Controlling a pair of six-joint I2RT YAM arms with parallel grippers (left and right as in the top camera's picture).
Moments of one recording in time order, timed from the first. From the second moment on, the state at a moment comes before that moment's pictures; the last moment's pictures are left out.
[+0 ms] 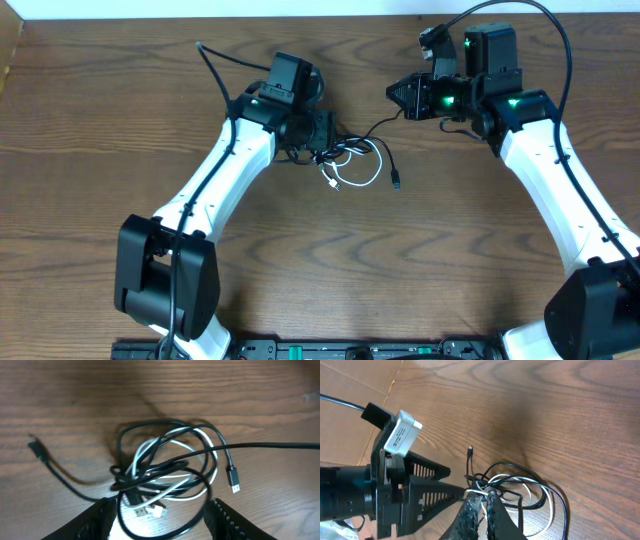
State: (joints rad) left arm -0.37 1.79 1.41 -0.71 0.23 -0.29; right arm 0.23 1.67 1.41 -0.49 -0.59 0.28
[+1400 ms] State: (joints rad) left arm -0.40 1.97 1.41 -0.67 0.27 0.49; right arm 0.24 1.67 1.41 -0.48 -0.58 0.28
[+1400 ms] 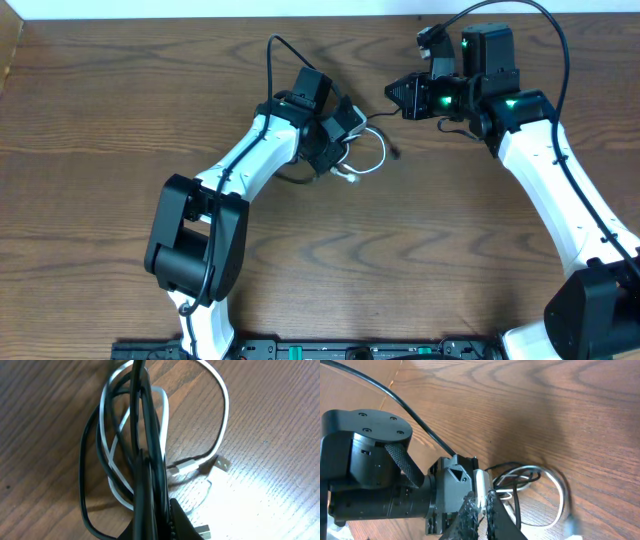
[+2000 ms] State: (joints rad) left arm -0.40 1.56 1.41 -0.72 0.36 -0.03; right arm 0.24 1.67 1.41 -0.47 -0.57 0.28
